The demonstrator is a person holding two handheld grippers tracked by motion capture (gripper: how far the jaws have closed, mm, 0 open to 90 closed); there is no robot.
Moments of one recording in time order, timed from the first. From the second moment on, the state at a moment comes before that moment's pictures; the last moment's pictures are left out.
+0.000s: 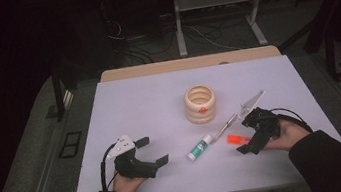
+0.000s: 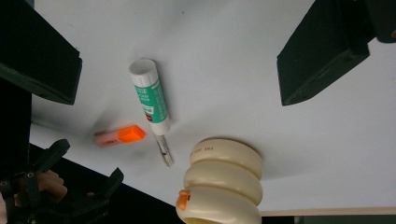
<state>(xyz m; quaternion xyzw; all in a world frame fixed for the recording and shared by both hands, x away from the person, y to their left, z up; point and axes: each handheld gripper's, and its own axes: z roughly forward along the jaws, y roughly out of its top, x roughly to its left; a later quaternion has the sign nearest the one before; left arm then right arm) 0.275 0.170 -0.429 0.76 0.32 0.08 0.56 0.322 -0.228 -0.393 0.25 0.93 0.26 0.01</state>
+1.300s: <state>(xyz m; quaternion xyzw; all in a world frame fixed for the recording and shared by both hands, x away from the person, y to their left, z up) 0.274 0.170 -0.429 0.76 0.32 0.08 0.56 0.344 -0.199 -0.416 0.19 0.97 0.15 0.00</state>
